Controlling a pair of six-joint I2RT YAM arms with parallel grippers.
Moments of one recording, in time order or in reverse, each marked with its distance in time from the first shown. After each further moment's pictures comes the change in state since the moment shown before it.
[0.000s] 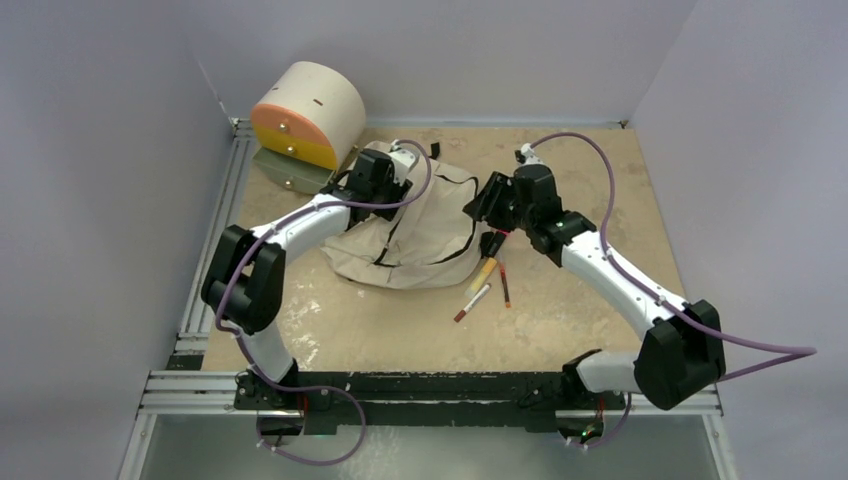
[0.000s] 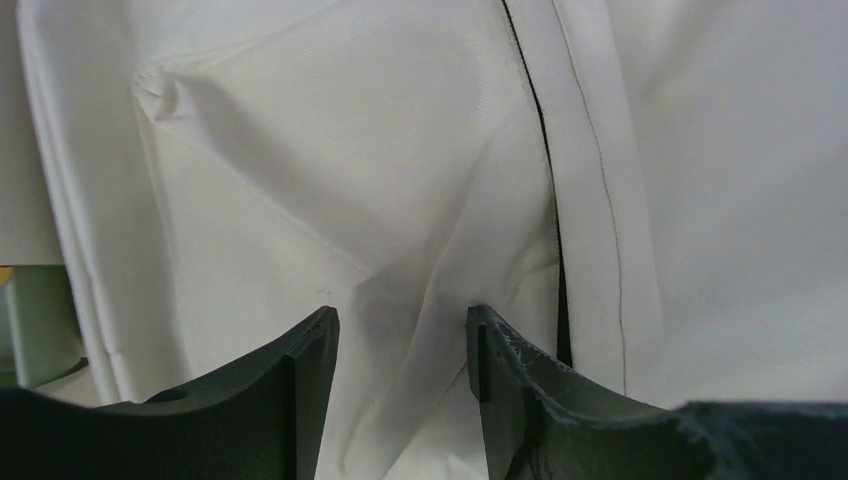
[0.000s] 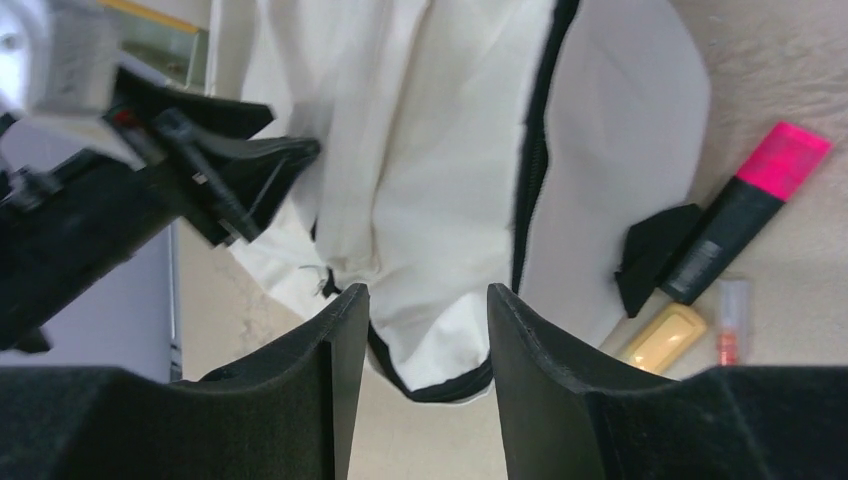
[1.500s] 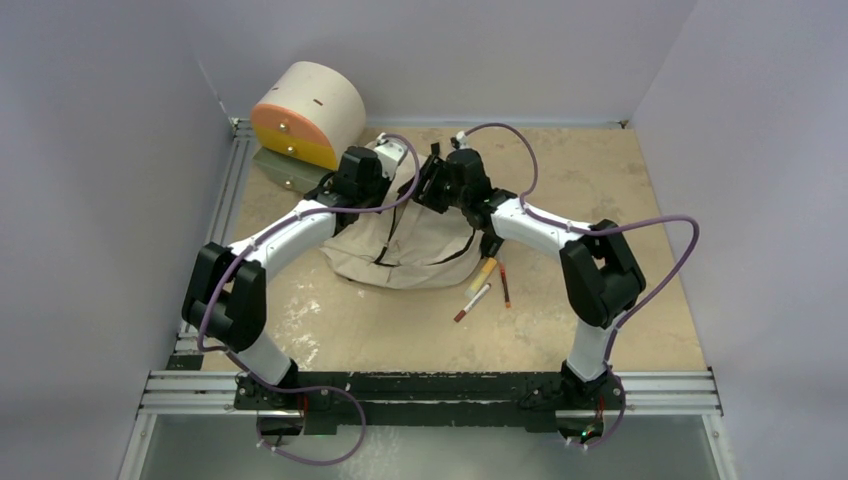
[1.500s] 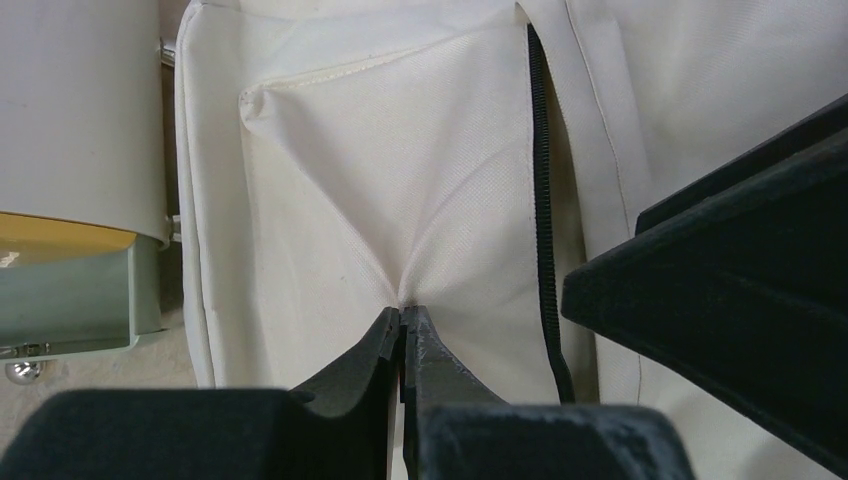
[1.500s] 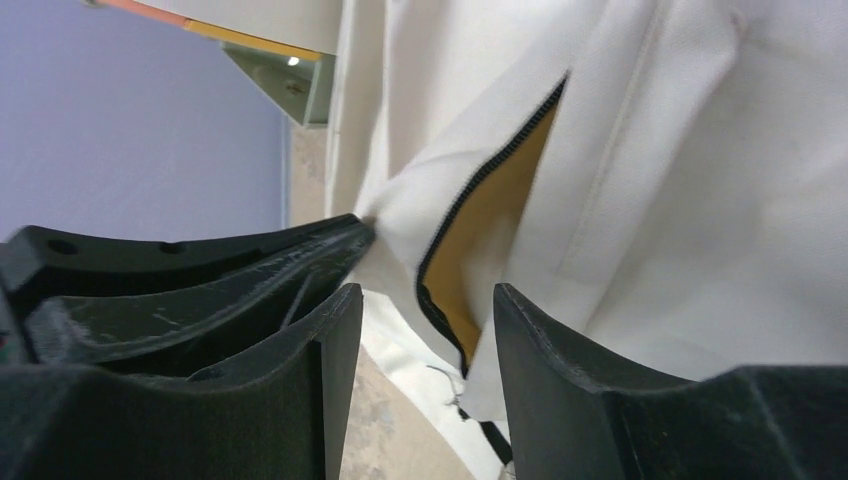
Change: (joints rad) left arm 0.019 -0.107 -0.059 0.034 -0.037 -0.002; right arm 0.157 0.514 0.285 0.324 -0.063 0.202
